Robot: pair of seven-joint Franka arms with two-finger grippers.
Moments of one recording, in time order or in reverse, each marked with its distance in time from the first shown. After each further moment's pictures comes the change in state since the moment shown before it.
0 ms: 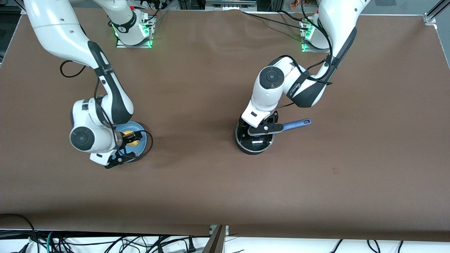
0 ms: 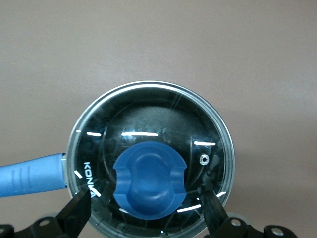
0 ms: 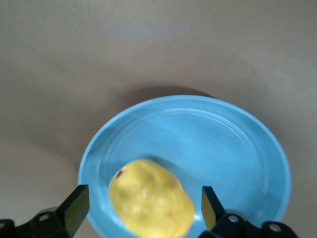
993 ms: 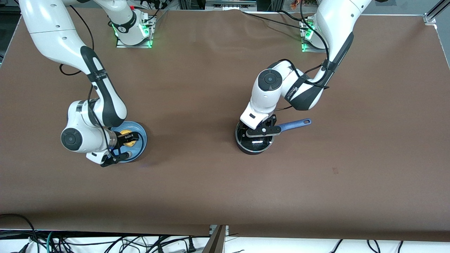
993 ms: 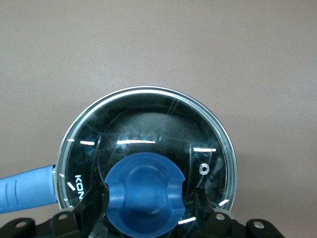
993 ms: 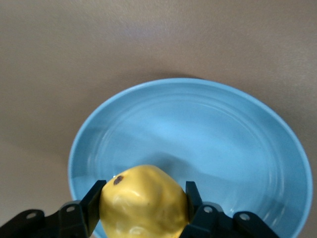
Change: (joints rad) left arm 0.000 0.023 0.003 0.000 0.036 0.033 0.002; right arm -0.045 -0.001 -0.013 0.018 0.149 -0.049 -0.026
